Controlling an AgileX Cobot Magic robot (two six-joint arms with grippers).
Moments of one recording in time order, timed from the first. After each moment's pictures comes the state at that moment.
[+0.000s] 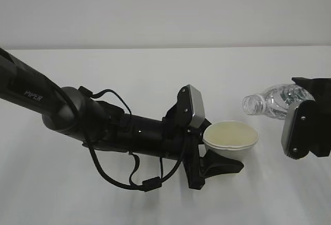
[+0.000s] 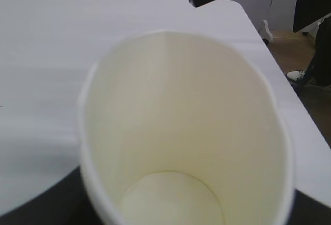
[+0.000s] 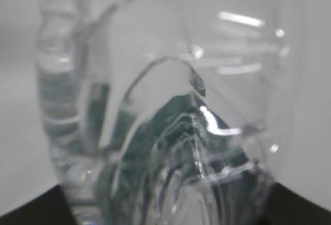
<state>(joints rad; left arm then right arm) -0.68 2.27 -1.17 1.12 -0.98 -0.56 0.15 1.51 -0.34 -0.02 -0.76 -1.51</state>
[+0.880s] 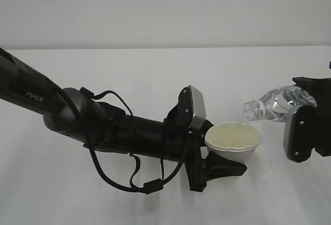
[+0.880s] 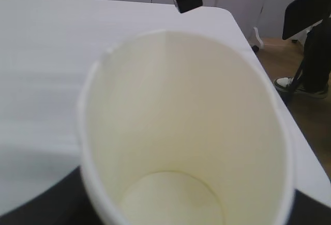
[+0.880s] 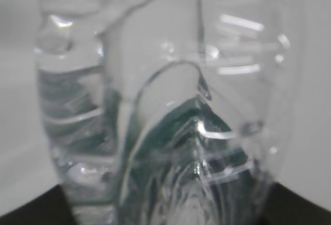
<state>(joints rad) -0.68 2.28 -1.17 1.13 -1.01 -0.58 0.15 1.51 -0.34 0.00 -0.76 -1.62</state>
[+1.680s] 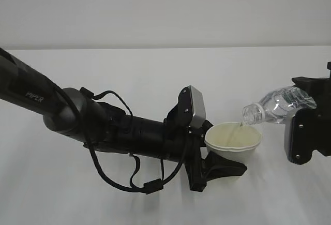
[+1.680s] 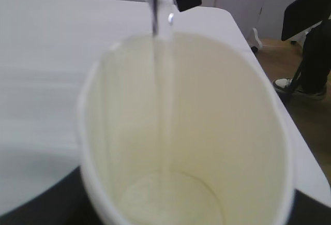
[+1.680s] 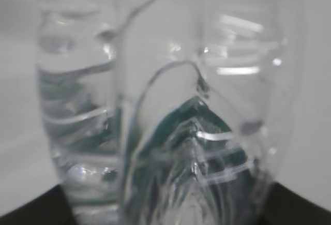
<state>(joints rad) -0.68 2.28 -1.17 1.13 -1.01 -0.59 0.15 1.51 -0.34 0.00 -0.76 -1.67</state>
